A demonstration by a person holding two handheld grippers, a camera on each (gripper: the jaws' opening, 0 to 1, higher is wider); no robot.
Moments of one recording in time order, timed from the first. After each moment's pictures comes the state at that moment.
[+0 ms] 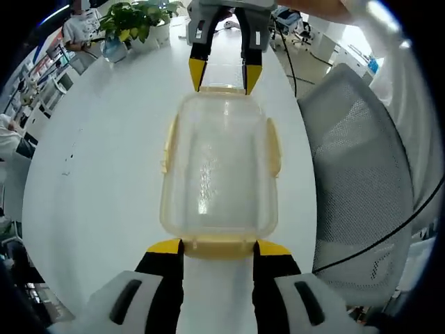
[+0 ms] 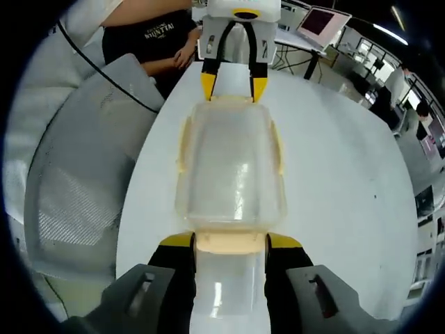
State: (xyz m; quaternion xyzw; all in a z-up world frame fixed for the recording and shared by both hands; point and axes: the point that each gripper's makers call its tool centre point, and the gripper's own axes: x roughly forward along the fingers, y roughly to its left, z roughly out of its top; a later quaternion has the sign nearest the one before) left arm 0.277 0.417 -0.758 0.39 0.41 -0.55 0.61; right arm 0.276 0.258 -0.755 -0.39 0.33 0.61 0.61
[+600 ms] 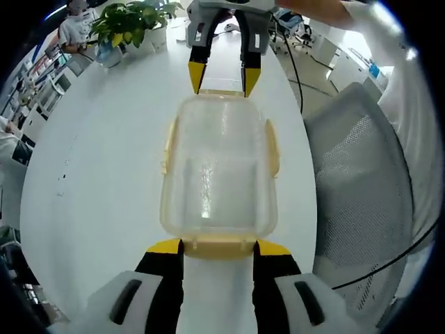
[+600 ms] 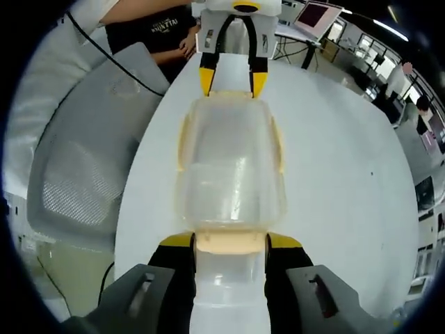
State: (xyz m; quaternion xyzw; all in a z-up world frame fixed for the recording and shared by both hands) left arm 0.278 0.359 -0.759 0.39 0.42 -0.56 0.61; right arm 0.278 0.200 -0.761 -0.40 0.35 0.60 0.60
